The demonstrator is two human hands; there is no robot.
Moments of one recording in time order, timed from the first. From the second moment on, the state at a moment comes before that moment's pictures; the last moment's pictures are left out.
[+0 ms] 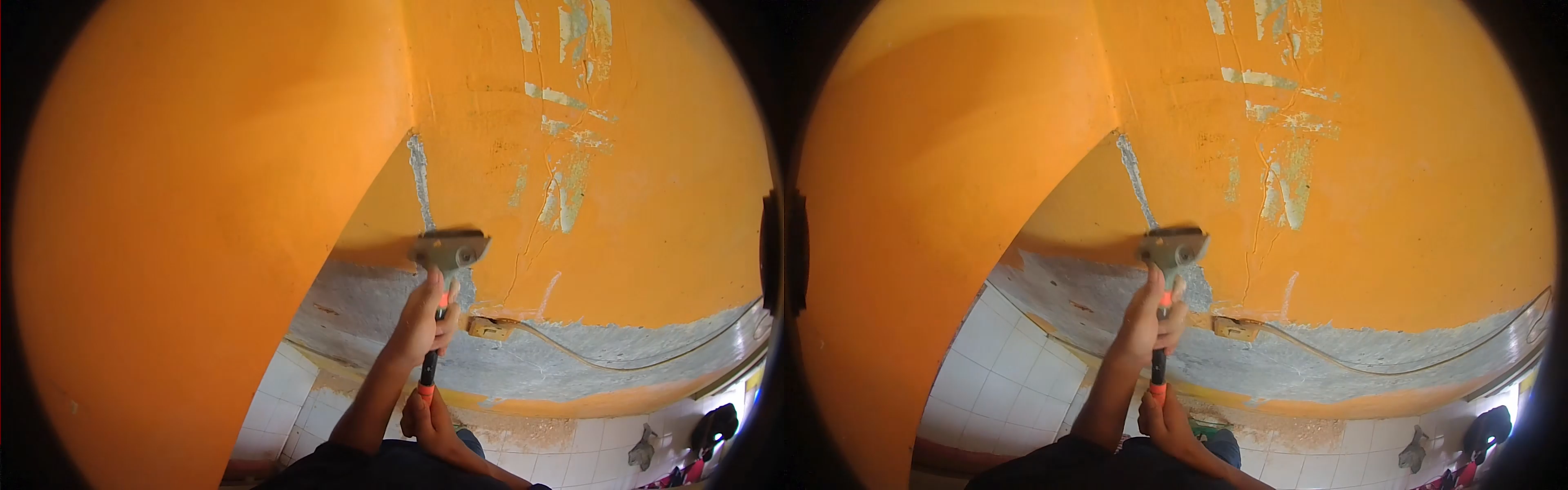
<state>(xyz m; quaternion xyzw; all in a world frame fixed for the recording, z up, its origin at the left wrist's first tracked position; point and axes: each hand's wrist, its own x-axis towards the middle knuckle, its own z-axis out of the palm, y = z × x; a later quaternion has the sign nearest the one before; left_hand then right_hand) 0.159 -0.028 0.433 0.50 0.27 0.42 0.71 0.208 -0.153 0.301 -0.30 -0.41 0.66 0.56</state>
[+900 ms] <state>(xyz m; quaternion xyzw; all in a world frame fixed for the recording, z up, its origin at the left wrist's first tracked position) 0.148 -0.017 0.431 0.47 0.16 0.43 0.75 0.210 -0.155 0.315 -0.27 -0.54 0.64 0.47</state>
